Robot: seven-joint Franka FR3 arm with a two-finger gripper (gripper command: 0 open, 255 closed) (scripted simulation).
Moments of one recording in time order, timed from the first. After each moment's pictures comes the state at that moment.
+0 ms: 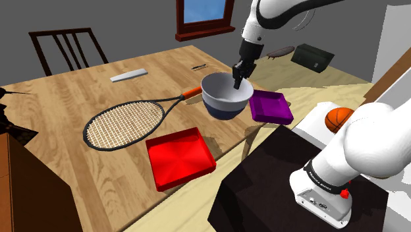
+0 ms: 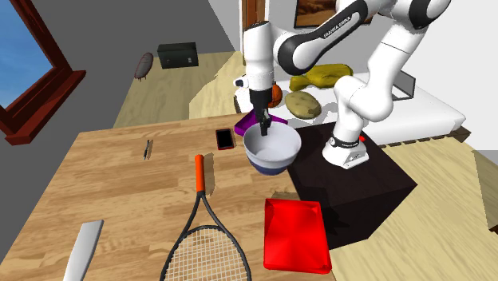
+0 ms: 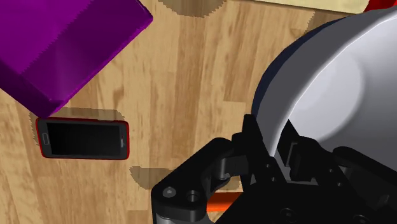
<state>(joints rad) 0.11 -0.37 -0.11 -2.44 0.16 2.03 -0.09</state>
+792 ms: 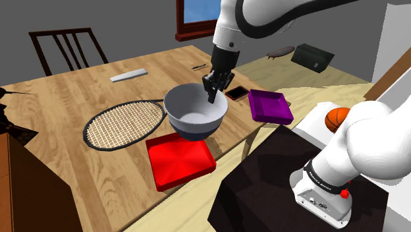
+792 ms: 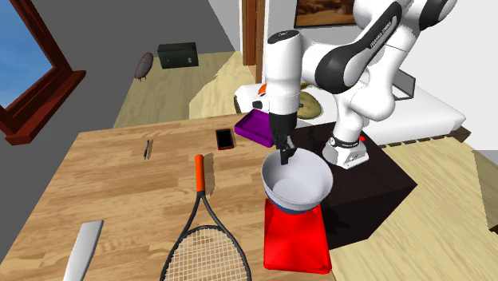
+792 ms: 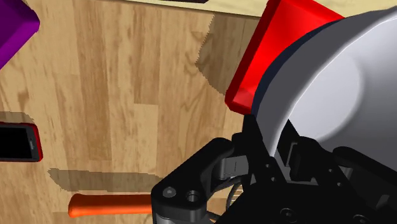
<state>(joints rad) 0.25 -0.34 0.10 -2.38 0.25 2.06 0.21</state>
